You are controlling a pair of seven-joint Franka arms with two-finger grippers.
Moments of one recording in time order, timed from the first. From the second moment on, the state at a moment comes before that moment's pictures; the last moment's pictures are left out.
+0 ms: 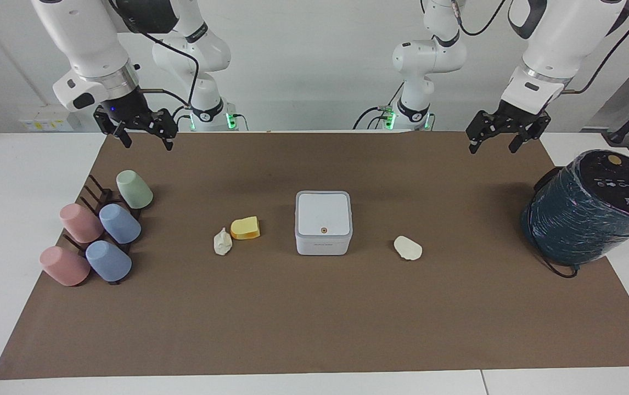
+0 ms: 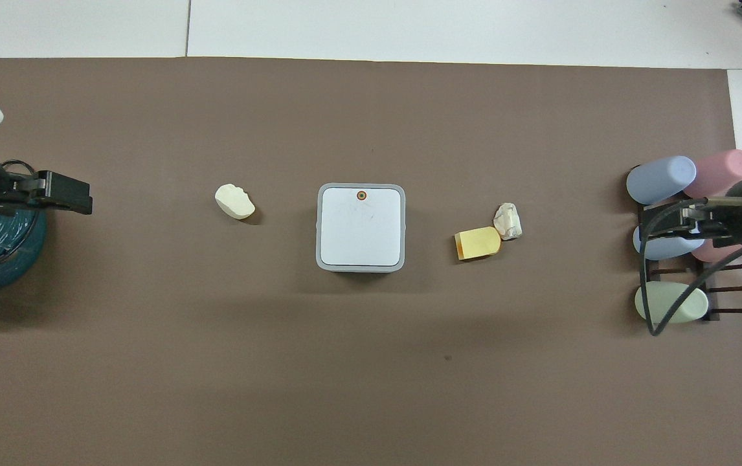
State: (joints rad) left arm -0.01 -0.02 -0.11 -1.59 -0.02 1.60 -0.07; right arm -0.01 -0.08 0.04 -1.70 0.00 1.59 0.14
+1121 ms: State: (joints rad) left arm -0.02 -0.02 -0.11 -1.61 -0.02 1.61 -0.08; right arm -0.01 -0.08 0.04 -1.70 0.00 1.59 0.14
